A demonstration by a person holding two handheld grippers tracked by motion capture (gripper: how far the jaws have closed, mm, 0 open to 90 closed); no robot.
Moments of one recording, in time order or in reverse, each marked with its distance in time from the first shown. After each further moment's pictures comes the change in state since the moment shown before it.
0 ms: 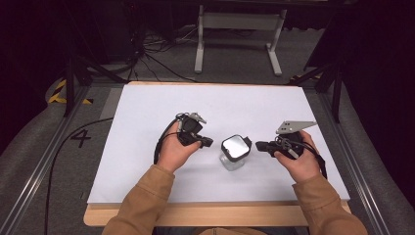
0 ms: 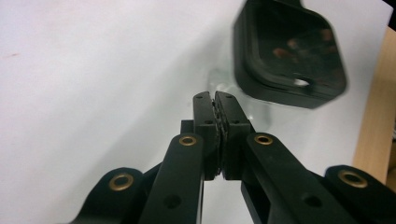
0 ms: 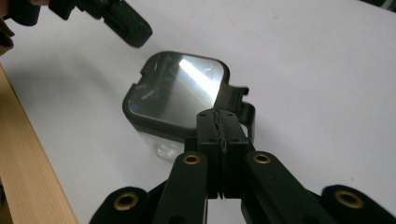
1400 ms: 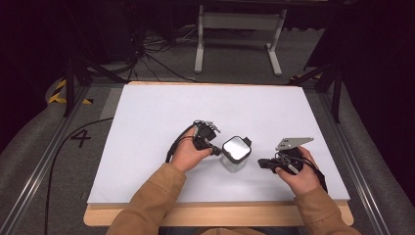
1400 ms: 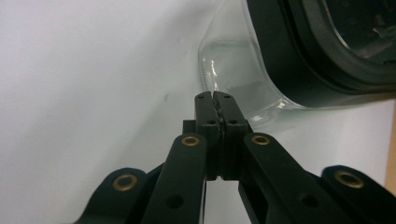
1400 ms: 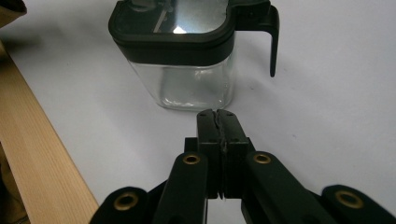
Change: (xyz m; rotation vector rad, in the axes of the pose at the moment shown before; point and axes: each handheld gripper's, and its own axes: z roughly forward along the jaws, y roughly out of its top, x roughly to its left) left arm -0.009 -0.002 0.056 0.174 -0.074 0.096; right arm 0.005 -0.044 0.012 0.091 0.027 0.045
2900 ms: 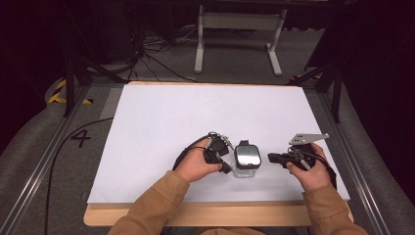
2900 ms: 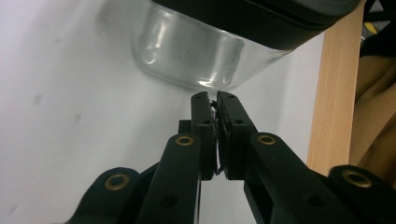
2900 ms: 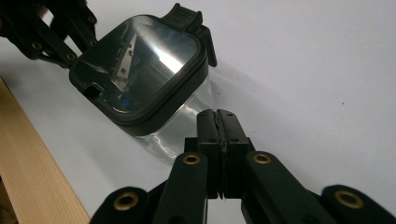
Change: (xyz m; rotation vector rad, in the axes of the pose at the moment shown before) left arm -0.044 0.004 0.003 0.113 -0.087 0.130; right arm -0.021 -0.005 -0.022 -0.059 -0.033 0.057
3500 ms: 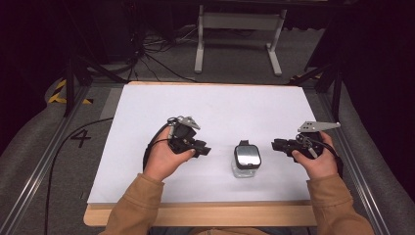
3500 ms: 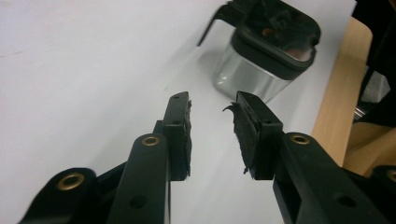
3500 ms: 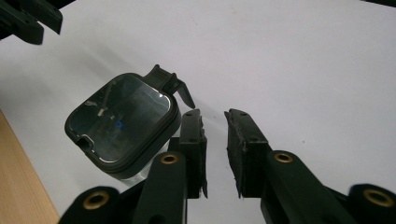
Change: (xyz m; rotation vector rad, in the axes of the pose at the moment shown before) left arm 0.000 -0.048 -0.100 -0.296 0.203 -0.174; right arm -0.018 0.025 -0.017 -0.090 -0.017 0.004
